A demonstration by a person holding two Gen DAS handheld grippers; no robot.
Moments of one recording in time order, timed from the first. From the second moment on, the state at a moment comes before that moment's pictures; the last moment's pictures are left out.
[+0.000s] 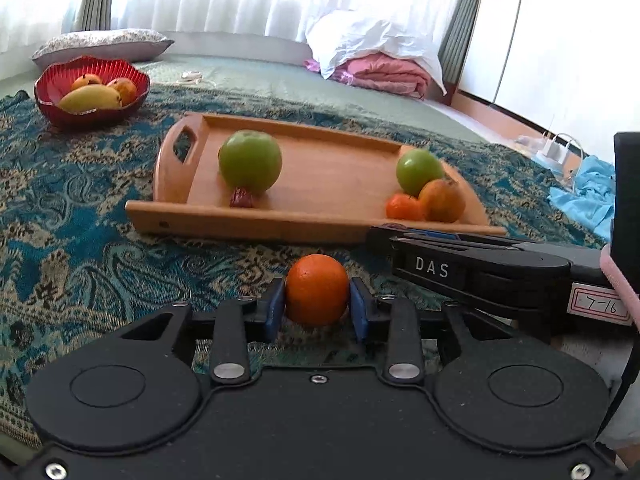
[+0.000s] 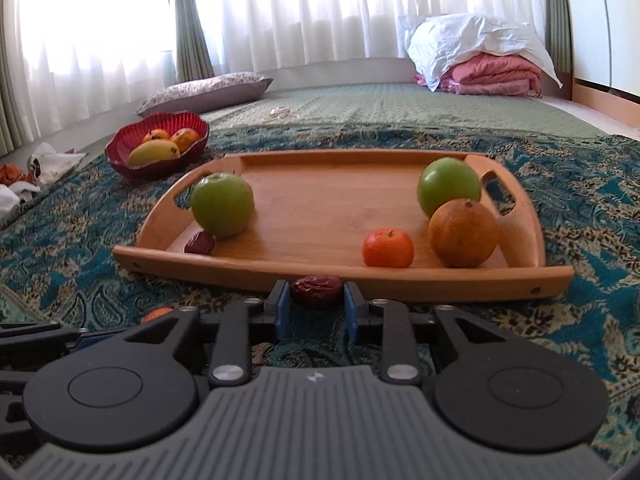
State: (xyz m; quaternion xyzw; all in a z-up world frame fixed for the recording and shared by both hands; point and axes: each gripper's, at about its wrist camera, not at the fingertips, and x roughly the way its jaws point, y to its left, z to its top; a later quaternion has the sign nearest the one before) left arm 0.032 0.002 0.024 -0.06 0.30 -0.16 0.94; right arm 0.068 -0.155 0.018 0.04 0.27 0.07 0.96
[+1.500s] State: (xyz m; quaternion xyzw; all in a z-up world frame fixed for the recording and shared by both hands) left arm 0.046 0.000 0.041 -0.07 0.29 -0.17 0.94; right arm 0.064 -0.179 0.034 0.05 0.24 0.05 0.97
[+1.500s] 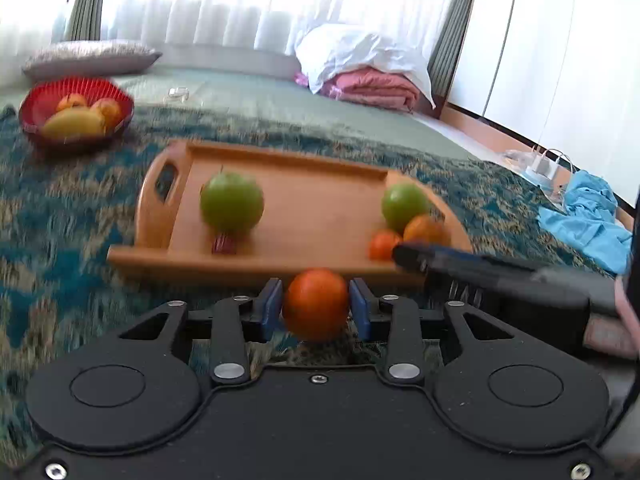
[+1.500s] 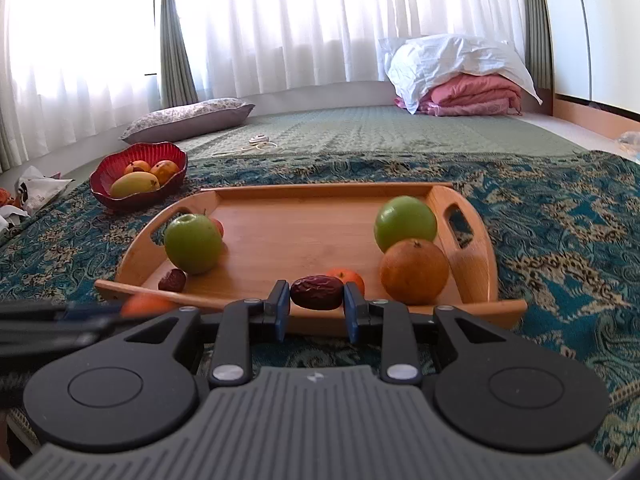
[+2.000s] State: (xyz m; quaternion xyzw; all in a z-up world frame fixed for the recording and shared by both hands) left arm 0.036 -0.003 0.020 -0.02 0.30 -0.18 0.94; right arm 0.056 -0.178 0.024 0.04 0.25 0.04 0.97
